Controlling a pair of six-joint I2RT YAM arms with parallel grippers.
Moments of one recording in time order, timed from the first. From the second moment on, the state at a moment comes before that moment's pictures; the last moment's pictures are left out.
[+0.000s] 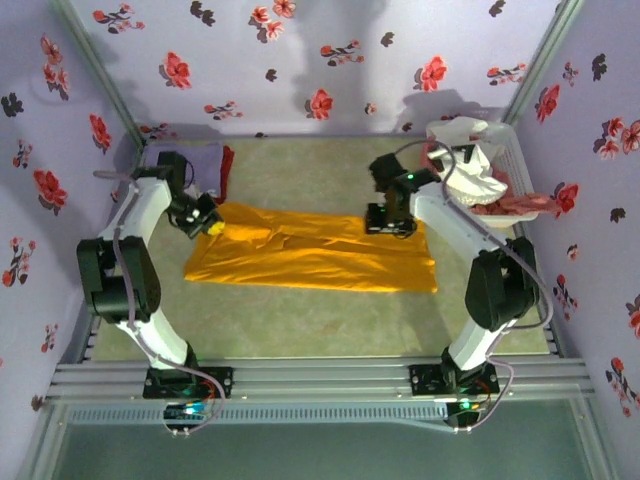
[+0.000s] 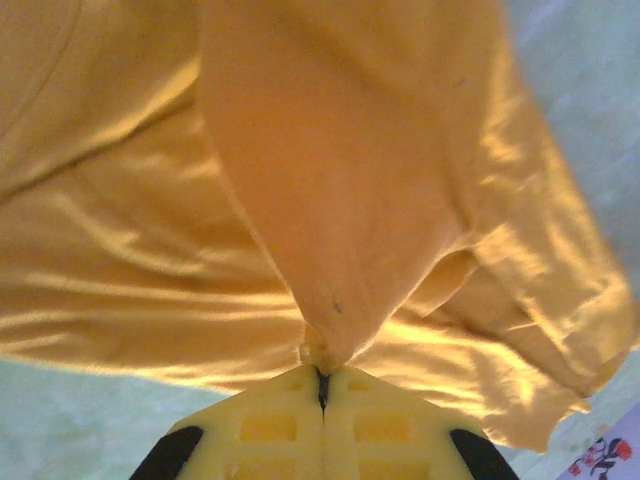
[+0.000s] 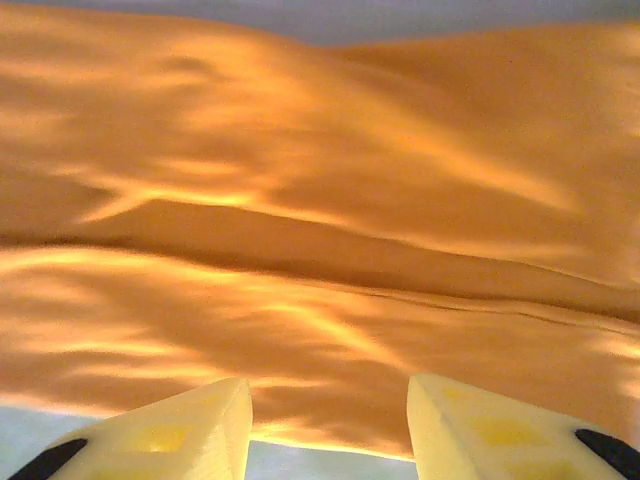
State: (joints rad) left arm 0.00 1.76 1.45 -1.06 0.40 -0.61; right arm 0.52 1.69 1.44 -1.00 -0.06 0.47
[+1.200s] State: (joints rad) left arm 0.05 2.10 1.74 -1.07 0.54 -0.46; right arm 0.94 2.60 2.35 -0.88 -0.05 0.44
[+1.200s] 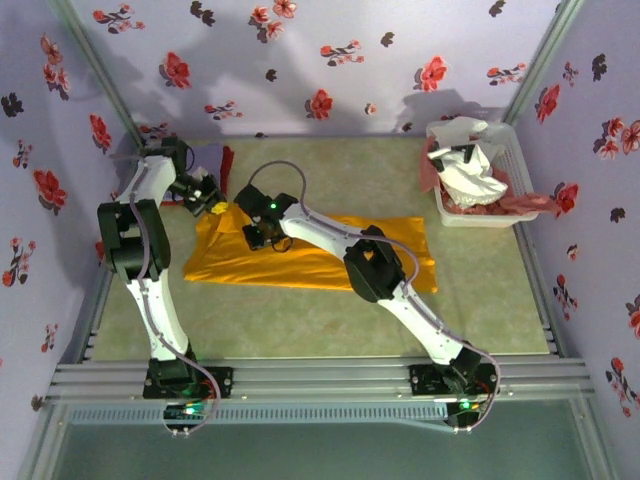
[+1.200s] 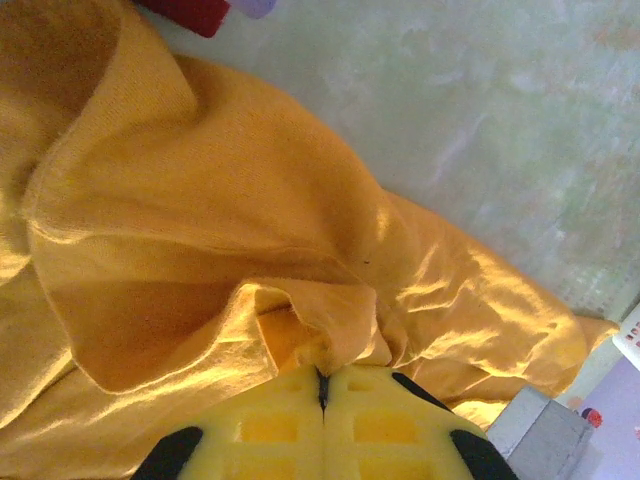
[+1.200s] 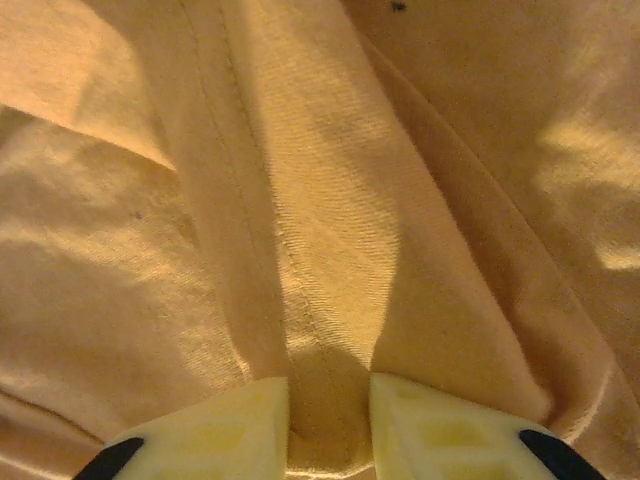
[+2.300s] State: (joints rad) left arm 0.06 2.06 1.65 -1.04 0.54 -0.46; right arm 0.96 2.59 2.37 -0.95 0.01 0.38
